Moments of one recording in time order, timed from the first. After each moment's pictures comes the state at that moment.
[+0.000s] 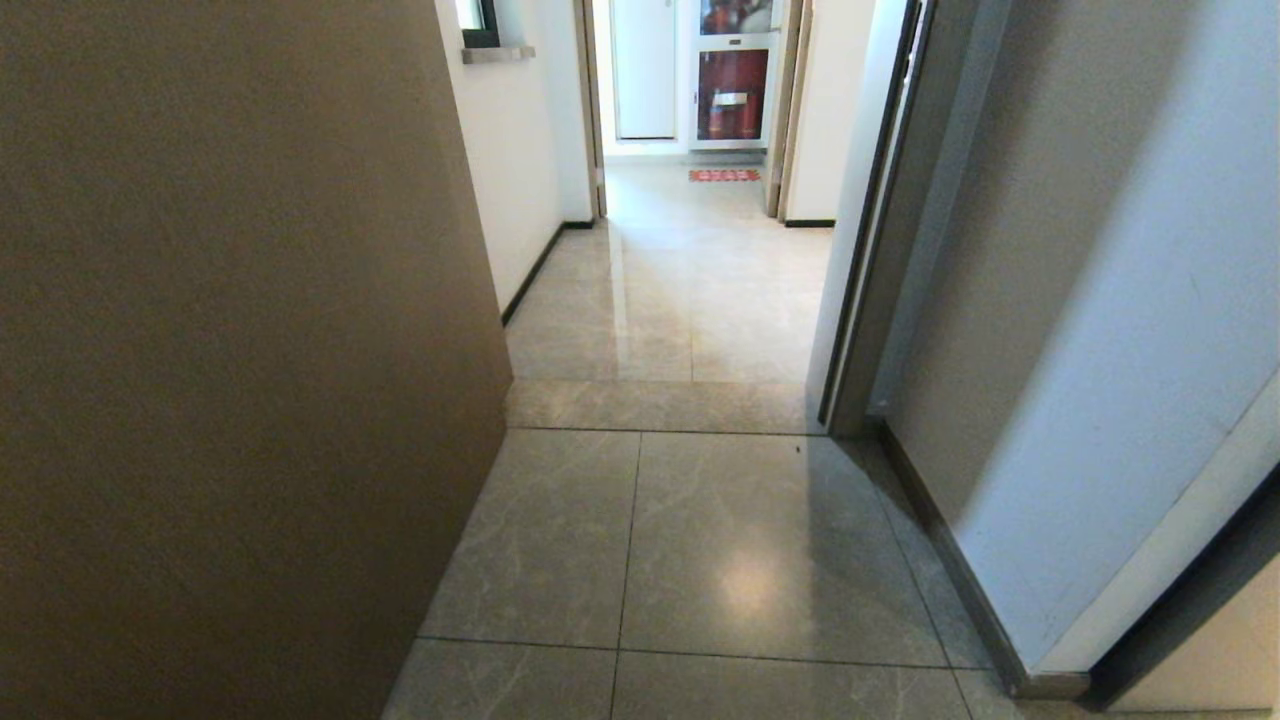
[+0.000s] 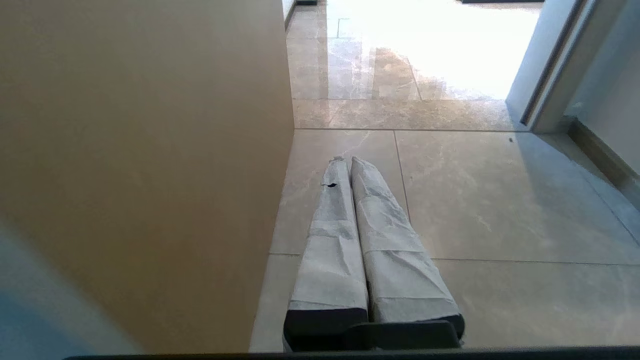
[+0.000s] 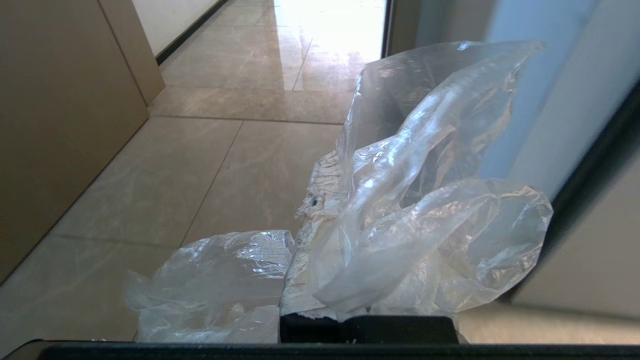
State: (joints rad) left arm 0.00 0.00 0.00 0.00 0.00 -0.01; right arm 0.01 0.00 0.00 0.00 0.01 -0.01
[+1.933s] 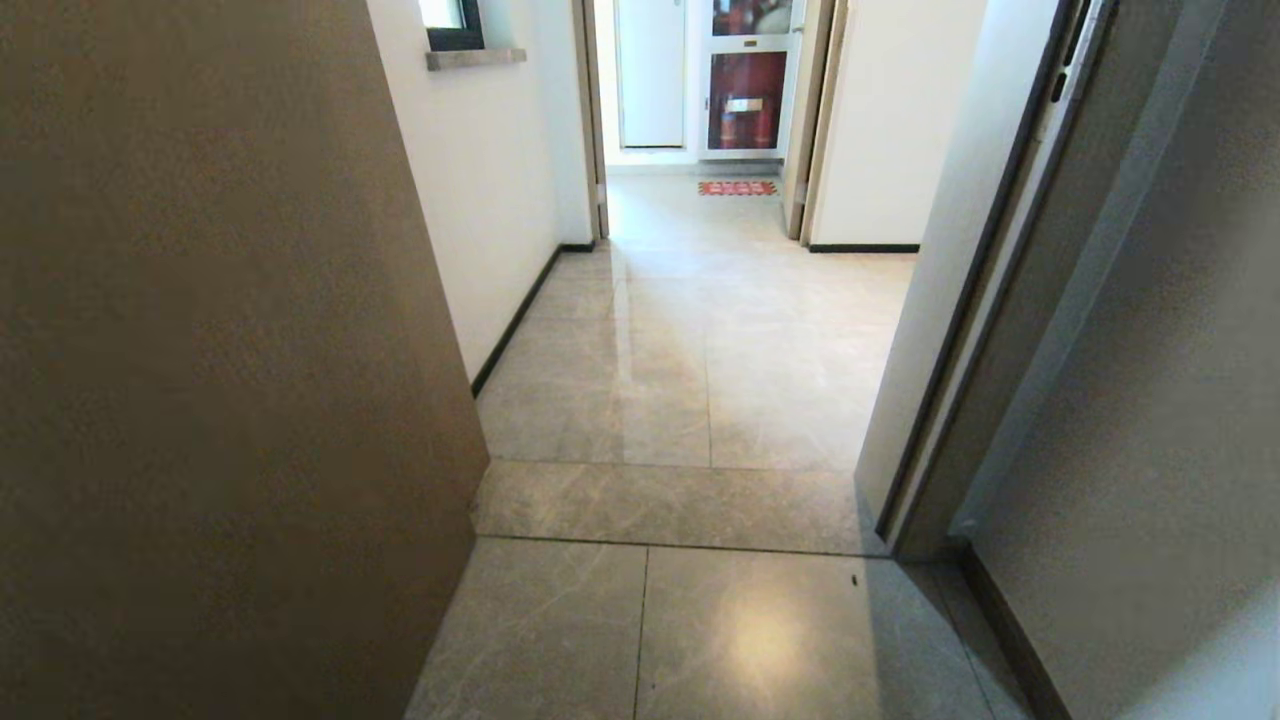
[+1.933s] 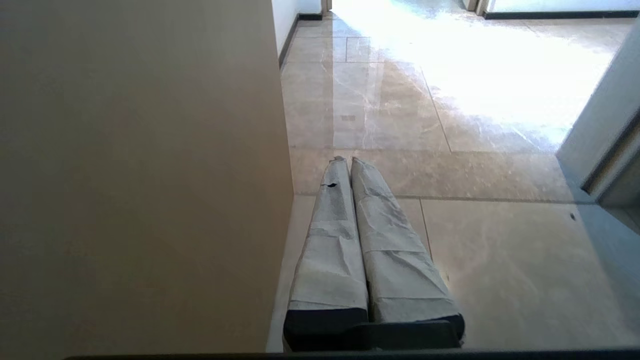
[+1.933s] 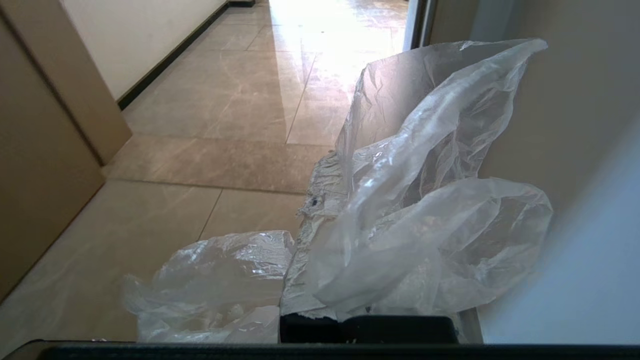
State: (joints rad) left arm 0.00 0.00 0.00 0.00 0.00 -0.01; right arm 0.01 0.00 0.00 0.00 0.01 -0.01
